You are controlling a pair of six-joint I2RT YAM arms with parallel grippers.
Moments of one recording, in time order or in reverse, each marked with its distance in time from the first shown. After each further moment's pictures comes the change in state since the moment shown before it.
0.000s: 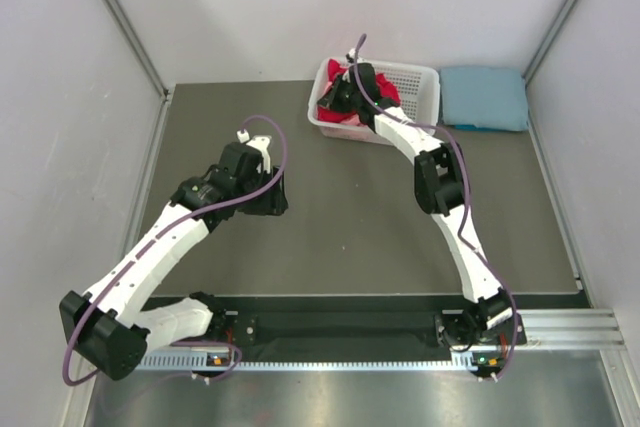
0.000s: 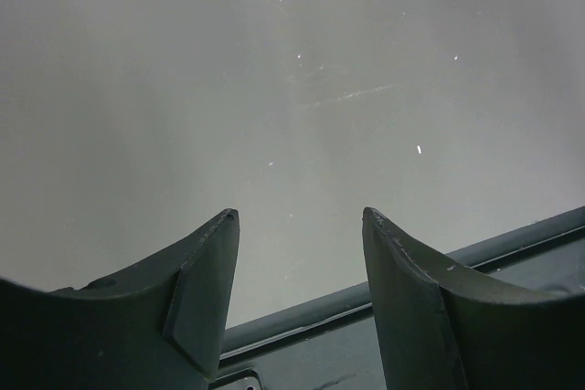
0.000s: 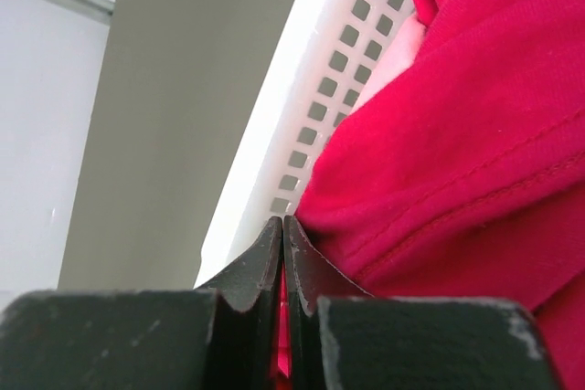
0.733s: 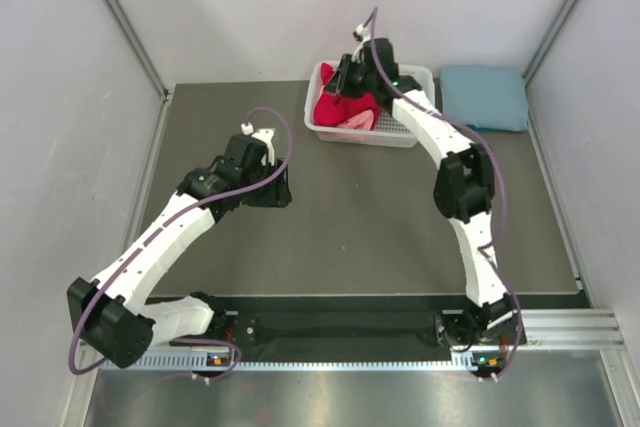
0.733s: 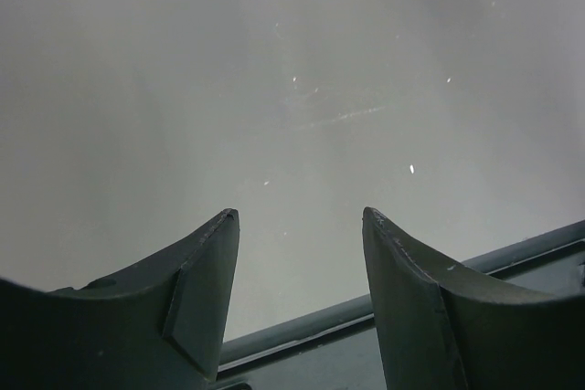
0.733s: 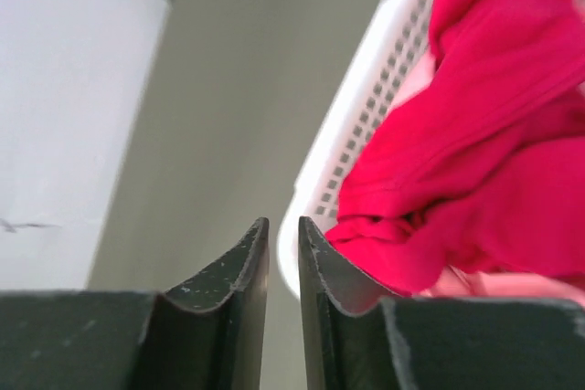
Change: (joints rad) left arm 0.004 0.072 0.053 0.013 -0.002 -0.006; right arm -0.019 -0.242 -0.071 -0.210 -0.072 -0.104
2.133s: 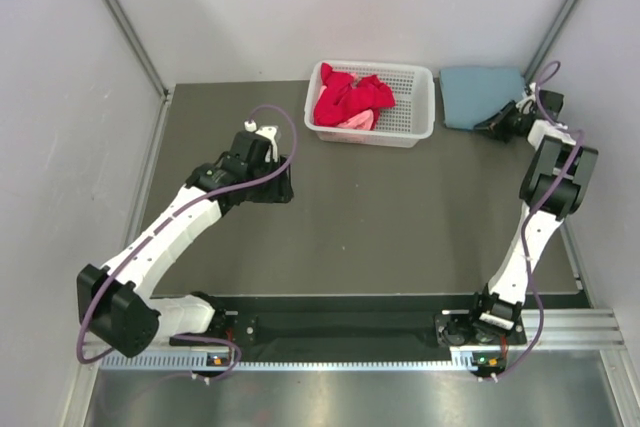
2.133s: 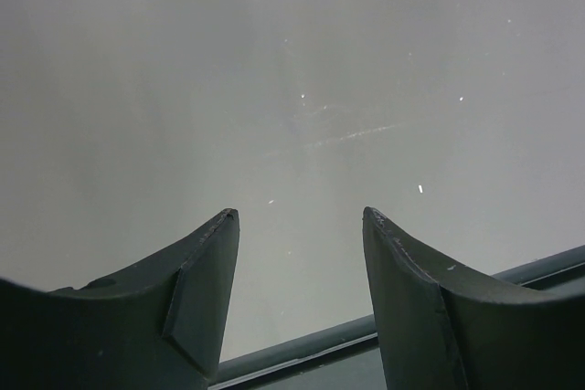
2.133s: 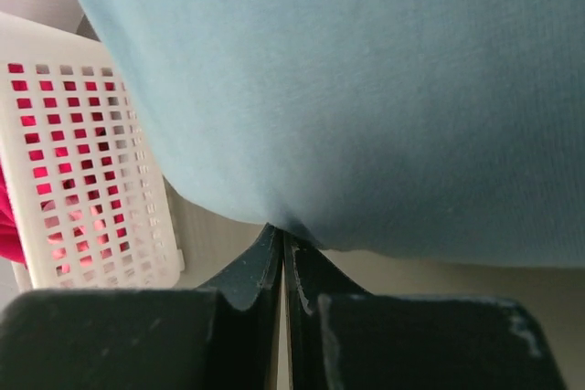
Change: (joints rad) left arm 0.016 0.055 -0.004 0.056 -0.007 -0.001; right arm -0.826 -0.004 -0.492 0.134 -0.403 -0.059
